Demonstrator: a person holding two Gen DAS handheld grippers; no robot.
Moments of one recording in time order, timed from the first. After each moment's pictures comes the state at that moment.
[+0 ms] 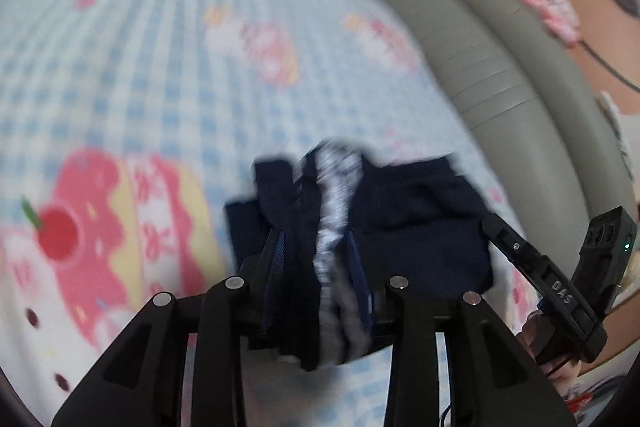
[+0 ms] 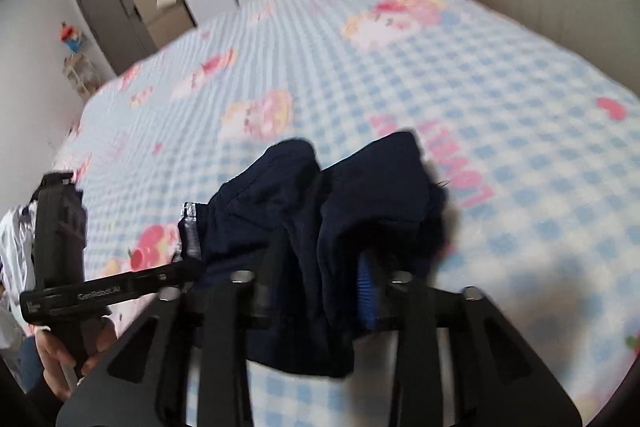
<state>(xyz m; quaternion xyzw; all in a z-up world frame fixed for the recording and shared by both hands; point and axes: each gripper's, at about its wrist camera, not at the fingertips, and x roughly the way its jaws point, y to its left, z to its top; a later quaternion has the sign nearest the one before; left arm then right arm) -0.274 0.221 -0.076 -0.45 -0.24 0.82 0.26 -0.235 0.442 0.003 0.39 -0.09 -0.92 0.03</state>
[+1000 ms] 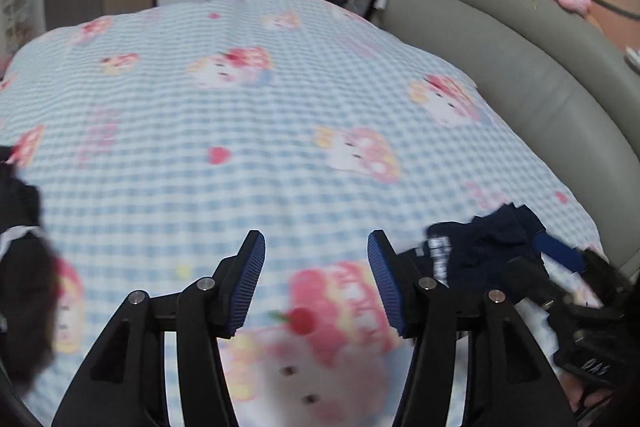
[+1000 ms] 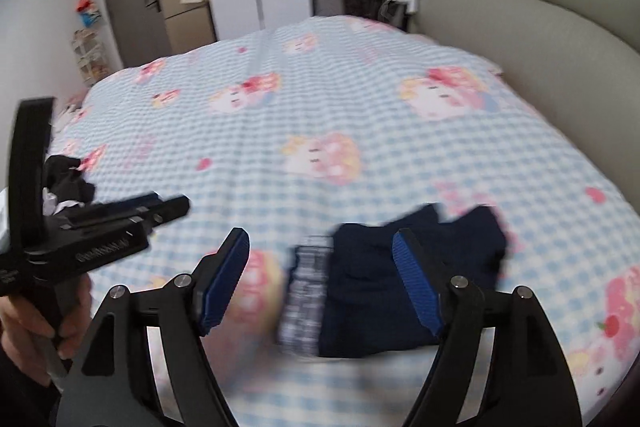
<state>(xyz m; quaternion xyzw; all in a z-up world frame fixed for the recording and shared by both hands) -0.265 0.104 0.022 -0.41 -0.07 0.90 0.13 -0.227 0.286 0.067 0.38 -0.02 -0.92 0.07</state>
